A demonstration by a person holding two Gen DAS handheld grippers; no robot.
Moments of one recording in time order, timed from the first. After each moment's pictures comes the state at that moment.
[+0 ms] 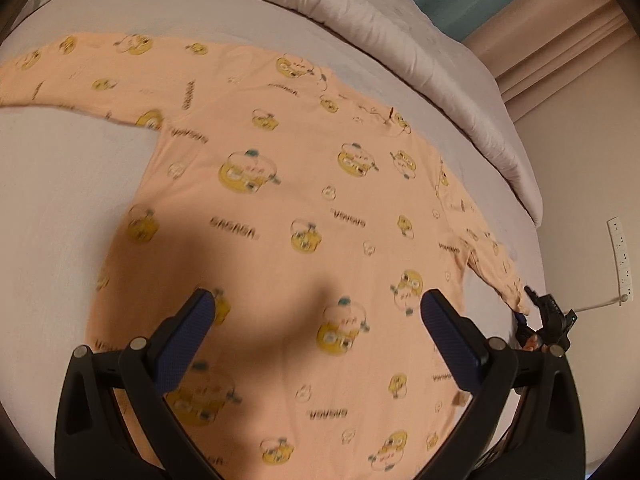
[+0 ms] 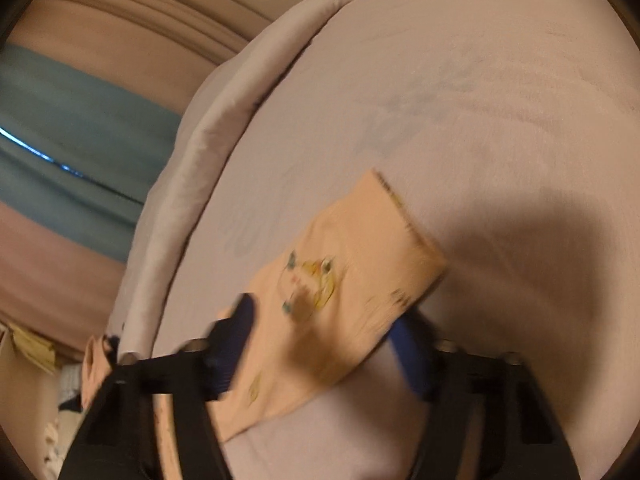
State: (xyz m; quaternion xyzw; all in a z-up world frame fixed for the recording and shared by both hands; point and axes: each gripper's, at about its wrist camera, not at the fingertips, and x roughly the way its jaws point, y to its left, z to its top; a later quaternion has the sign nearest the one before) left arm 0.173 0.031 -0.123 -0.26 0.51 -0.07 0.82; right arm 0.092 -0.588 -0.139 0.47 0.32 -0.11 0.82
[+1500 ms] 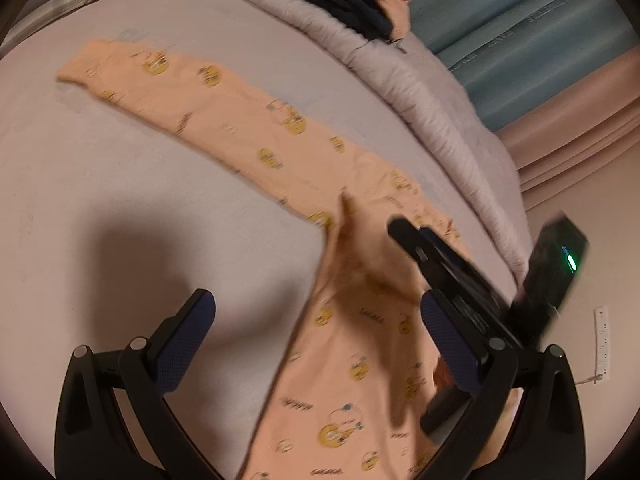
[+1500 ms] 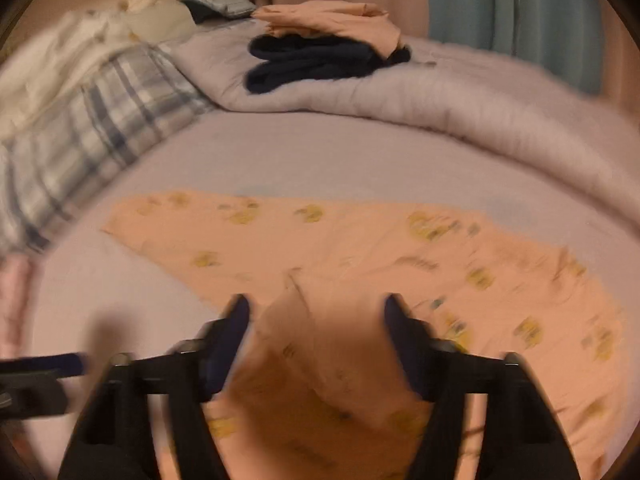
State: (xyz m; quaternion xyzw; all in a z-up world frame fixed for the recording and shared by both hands) left arm 0.149 0.183 -0.103 -0.35 0.43 0.00 0.83; right arm 0.177 -0.068 -0.061 -0.02 0.39 0.36 0.85
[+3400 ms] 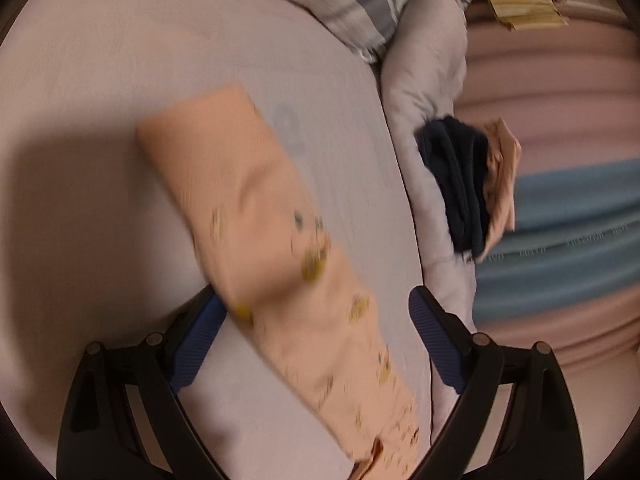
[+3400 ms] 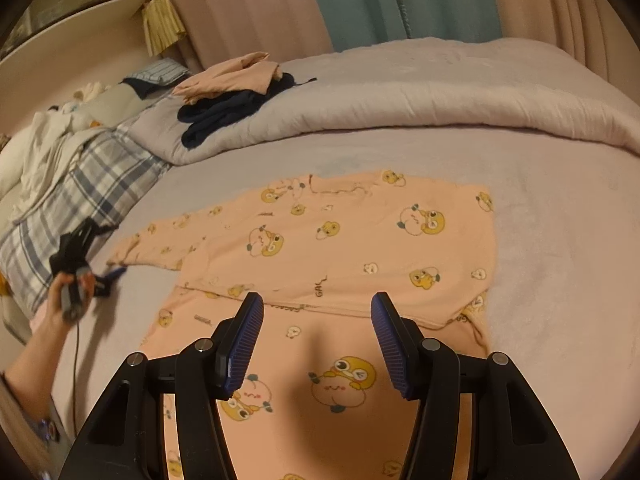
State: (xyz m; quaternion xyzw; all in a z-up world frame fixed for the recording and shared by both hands) left arm 0.185 0.393 -0.170 -0.59 0.26 0.13 0.75; right arm 0.136 -0.228 -0.064 0.05 0.38 0.25 0.89
